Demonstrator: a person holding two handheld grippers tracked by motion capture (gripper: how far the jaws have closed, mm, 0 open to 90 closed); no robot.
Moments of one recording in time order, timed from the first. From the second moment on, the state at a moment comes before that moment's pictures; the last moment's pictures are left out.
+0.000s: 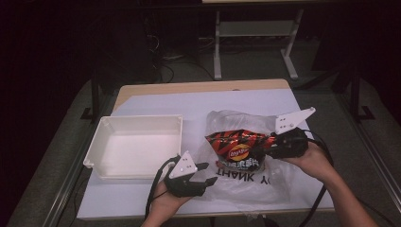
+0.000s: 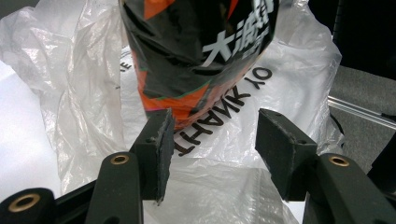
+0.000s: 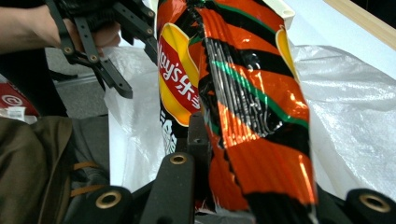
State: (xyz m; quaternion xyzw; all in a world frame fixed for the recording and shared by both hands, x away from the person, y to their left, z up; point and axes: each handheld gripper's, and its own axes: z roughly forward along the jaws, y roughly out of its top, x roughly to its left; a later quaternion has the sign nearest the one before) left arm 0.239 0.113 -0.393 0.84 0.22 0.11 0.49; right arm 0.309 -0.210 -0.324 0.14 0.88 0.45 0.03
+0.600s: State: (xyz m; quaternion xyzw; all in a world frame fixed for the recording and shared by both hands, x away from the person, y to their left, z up) left arm 0.236 0.112 -0.395 0.84 0.22 0.11 0.49; right arm 0.305 -0.213 -0.322 0.12 0.88 0.46 0.01
